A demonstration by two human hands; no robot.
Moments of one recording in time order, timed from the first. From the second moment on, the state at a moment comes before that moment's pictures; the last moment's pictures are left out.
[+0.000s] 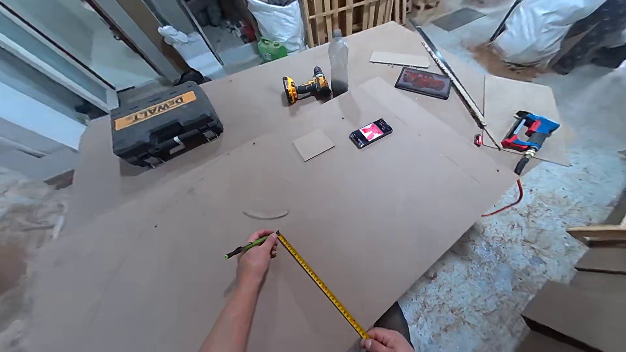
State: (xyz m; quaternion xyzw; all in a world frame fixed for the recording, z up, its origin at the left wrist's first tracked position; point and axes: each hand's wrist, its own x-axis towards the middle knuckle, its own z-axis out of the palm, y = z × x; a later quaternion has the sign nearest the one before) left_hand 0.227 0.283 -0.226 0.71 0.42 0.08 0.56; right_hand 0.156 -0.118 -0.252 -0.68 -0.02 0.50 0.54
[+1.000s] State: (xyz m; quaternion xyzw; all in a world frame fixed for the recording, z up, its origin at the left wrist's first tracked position) left_hand -0.030 0.534 -0.208 0.82 0.42 -0.02 0.39; right_hand -0.148 0.125 -0.246 -0.67 0.02 0.51 0.53
